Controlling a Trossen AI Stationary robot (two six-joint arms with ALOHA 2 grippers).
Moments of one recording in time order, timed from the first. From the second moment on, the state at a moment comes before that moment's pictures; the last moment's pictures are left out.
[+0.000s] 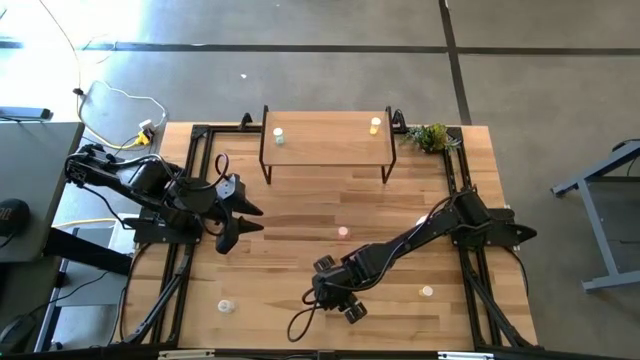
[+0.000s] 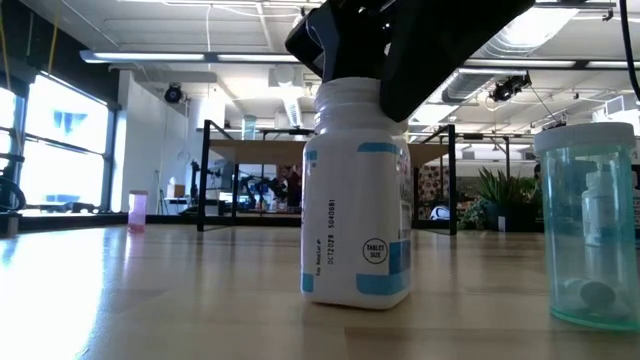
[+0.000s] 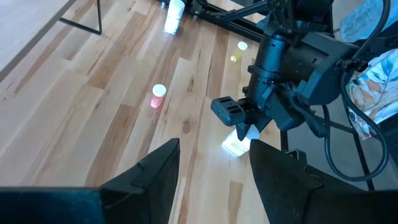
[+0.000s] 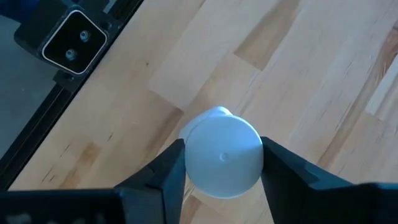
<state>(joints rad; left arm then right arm) -0.24 1.04 1.24 -0.85 -0.22 -0.57 0.44 2.07 1.63 -0.65 -0.12 -0.13</state>
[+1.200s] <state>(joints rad) -0.04 1.04 1.24 -0.85 -0.46 -0.22 -0.13 1.64 1.64 -0.67 0.21 0.08</state>
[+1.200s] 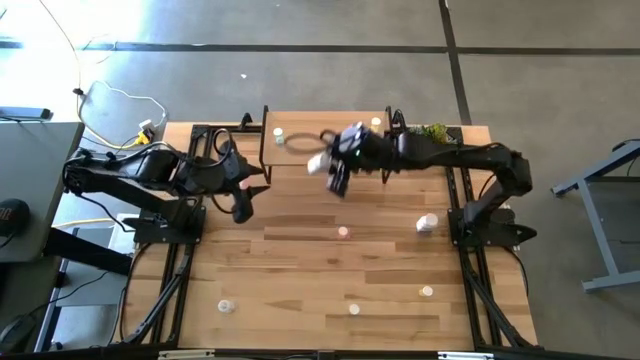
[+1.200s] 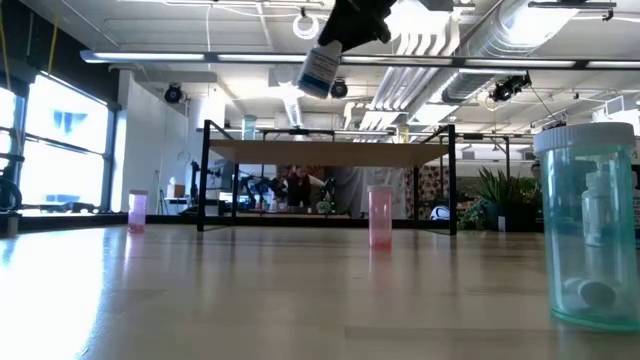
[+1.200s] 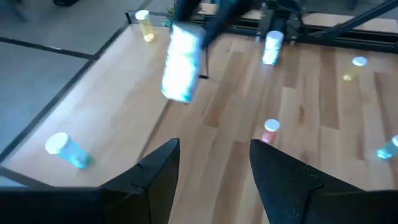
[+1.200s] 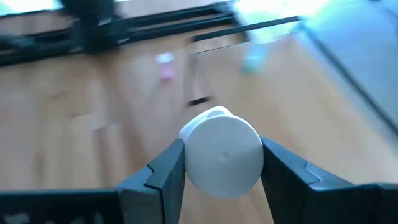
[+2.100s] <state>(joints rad) 0.17 1.04 1.24 -0.85 -0.48 -0.21 -0.59 1.61 1.64 -0.67 0.05 -0.14</state>
